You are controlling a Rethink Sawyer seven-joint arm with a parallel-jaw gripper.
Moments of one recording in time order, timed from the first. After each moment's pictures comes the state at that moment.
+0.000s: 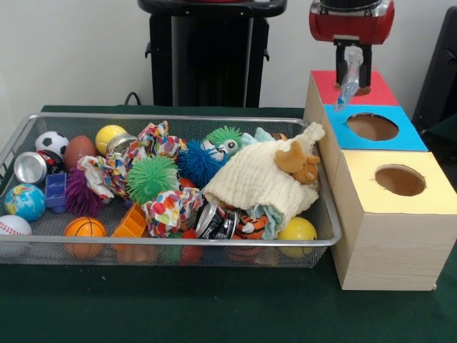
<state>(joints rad) 0.05 -0.80 -0.14 1.90 0.53 0.57 1.77</state>
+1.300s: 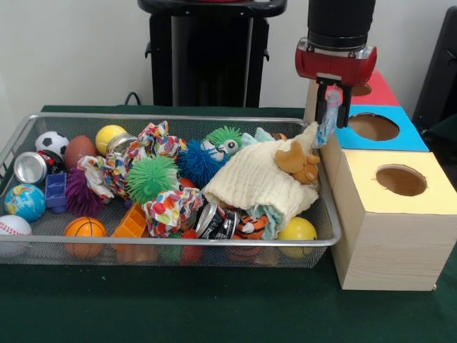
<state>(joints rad) 0.10 -0.69 -0.19 1.88 0.55 0.35 1.77</state>
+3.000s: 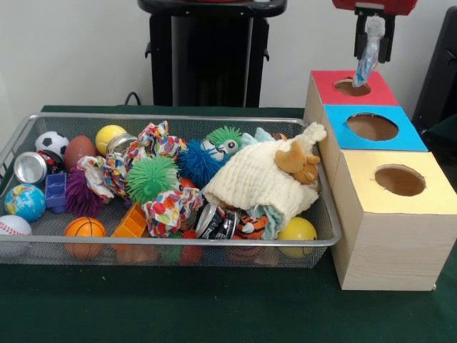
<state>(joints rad) 0.21 -0.76 -0.34 1.72 0.55 0.77 1.85</state>
